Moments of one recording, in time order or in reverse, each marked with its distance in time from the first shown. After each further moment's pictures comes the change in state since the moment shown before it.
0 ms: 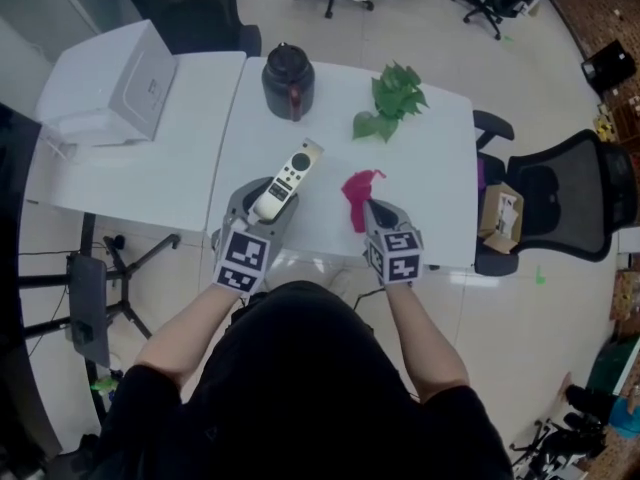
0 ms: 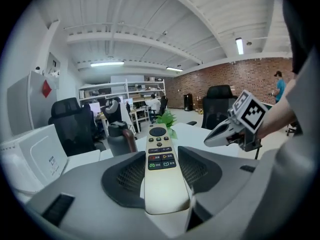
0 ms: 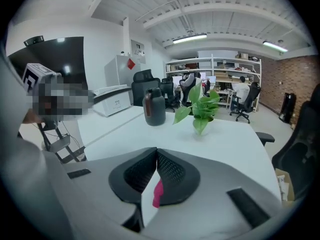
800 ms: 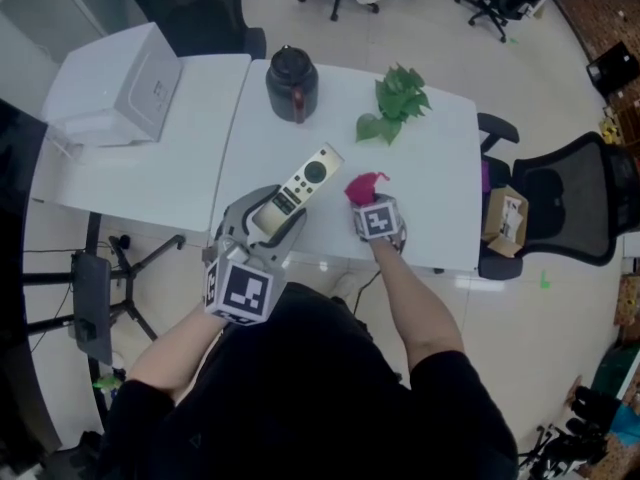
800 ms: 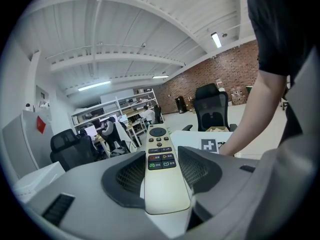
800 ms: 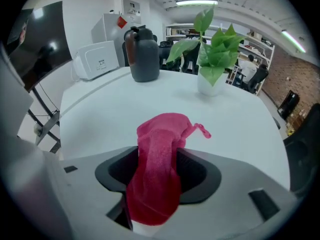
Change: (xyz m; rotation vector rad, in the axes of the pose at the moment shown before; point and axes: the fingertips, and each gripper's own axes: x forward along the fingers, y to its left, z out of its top) left arm -0.046 -0.027 0.058 0.269 -0.086 -0.019; right arm 0.109 -0.037 -0.094 -0.042 0.420 -0.062
